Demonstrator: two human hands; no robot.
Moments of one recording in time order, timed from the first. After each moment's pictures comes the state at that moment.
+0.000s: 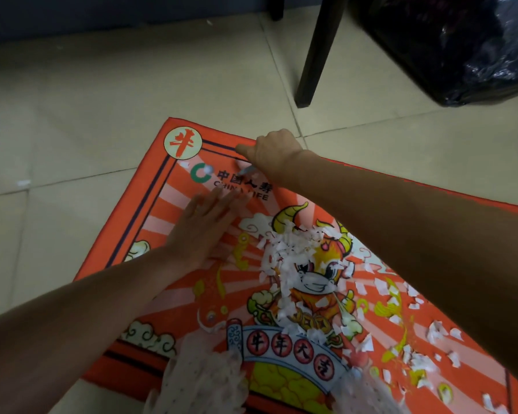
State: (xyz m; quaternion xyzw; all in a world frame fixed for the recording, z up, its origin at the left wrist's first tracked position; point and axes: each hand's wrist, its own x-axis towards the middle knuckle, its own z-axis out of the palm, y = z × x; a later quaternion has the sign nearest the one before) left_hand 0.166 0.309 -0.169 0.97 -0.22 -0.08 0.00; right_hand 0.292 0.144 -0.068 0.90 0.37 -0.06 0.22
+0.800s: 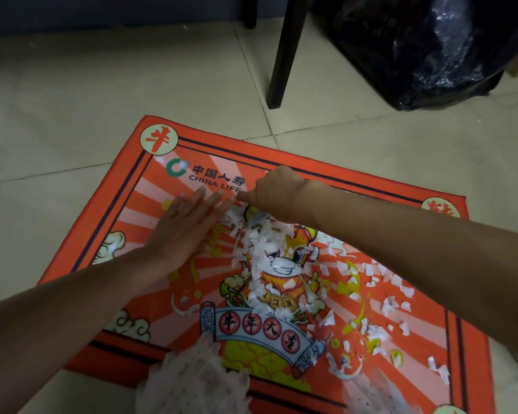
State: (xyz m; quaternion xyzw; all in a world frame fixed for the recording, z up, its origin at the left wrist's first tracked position) left_hand 0.144 0.290 -0.163 0.97 -0.23 -0.08 0.01; right_hand 0.214 0.088 -0.048 0.83 0.45 -0.13 0.31
